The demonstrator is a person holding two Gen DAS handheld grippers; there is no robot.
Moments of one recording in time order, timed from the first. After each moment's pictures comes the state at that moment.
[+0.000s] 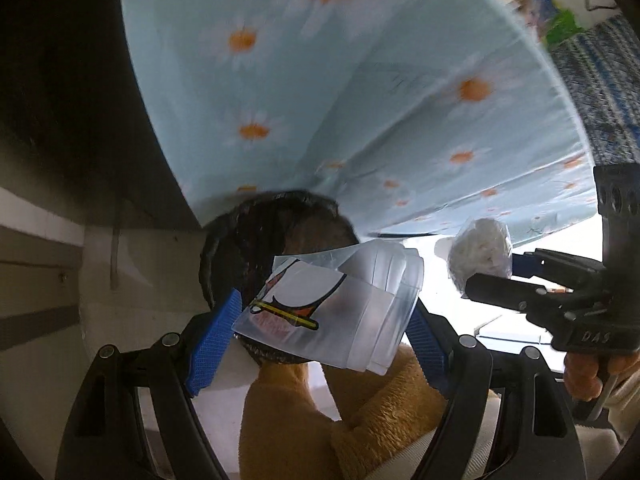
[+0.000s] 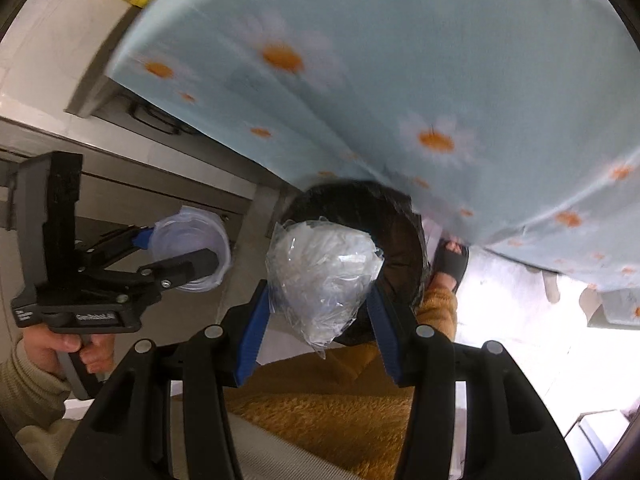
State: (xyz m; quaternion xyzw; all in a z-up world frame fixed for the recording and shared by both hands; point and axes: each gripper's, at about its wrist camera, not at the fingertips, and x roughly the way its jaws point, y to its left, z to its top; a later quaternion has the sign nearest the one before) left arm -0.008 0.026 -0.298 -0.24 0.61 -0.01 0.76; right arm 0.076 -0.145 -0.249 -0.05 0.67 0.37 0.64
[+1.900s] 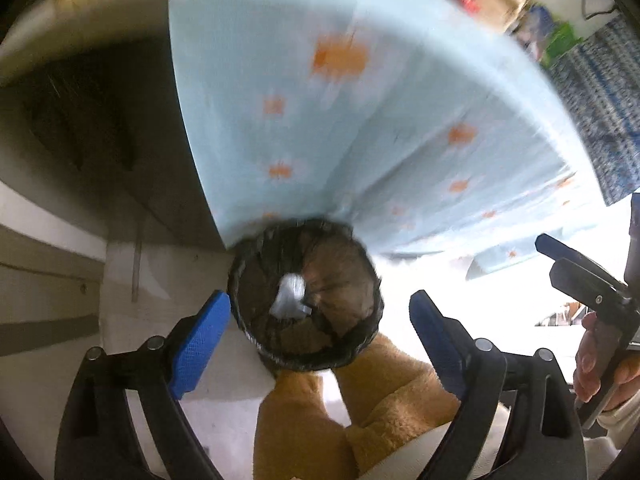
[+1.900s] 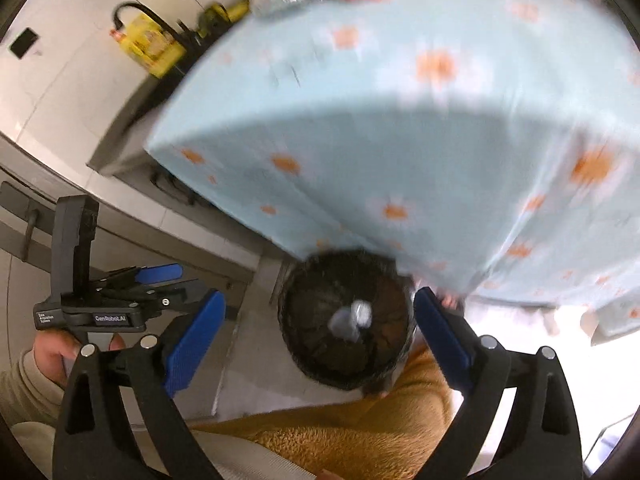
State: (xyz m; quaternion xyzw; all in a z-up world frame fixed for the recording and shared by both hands) left arm -0.017 0.037 -0.241 -0.21 0.57 0.02 0.80; right arm 0.073 -0.194 -0.170 0.02 0.55 0.37 0.75
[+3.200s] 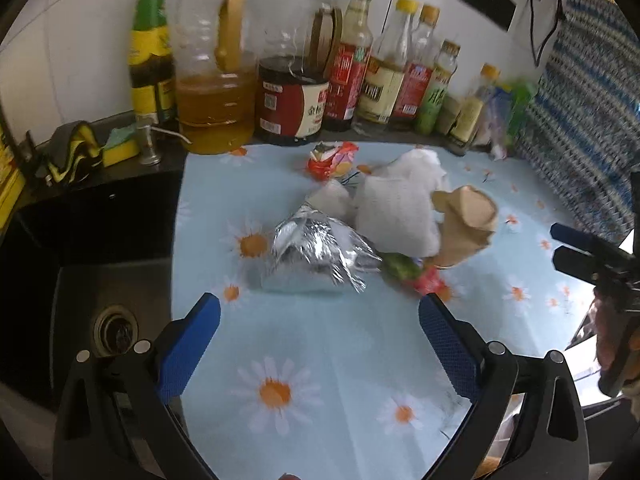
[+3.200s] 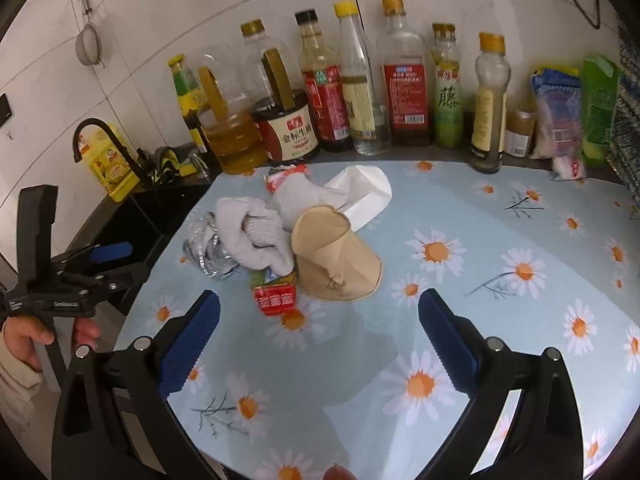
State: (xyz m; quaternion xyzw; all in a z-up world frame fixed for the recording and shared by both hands) left arm 0.215 0.081 -0.097 -0.07 0.44 -0.02 0.90; right arm 0.271 -0.186 -0.052 0.00 0.42 0.32 0.85
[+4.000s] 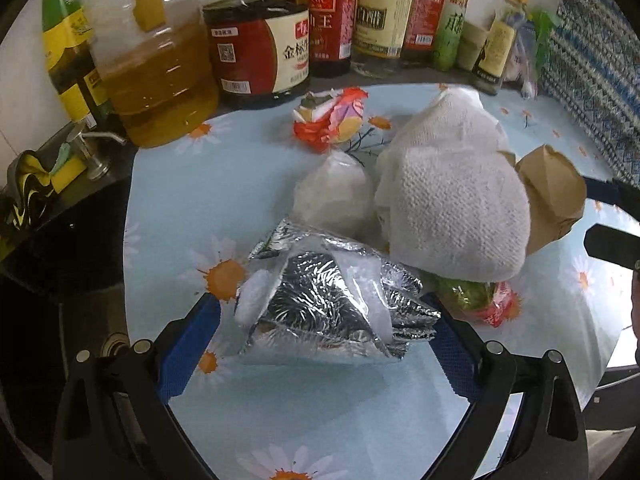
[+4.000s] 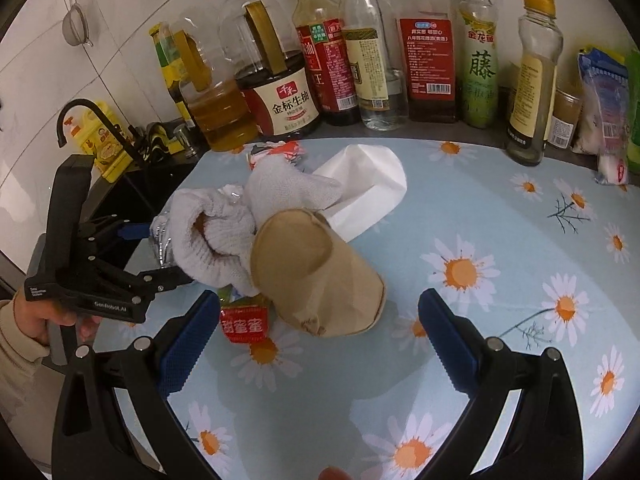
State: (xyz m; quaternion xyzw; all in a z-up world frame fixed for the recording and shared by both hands) left arm 0.296 0.066 -0.151 0.01 0.52 -0.02 0.86; right arm 0.328 -0.161 -0.093 -0.02 0.46 0.35 0.82
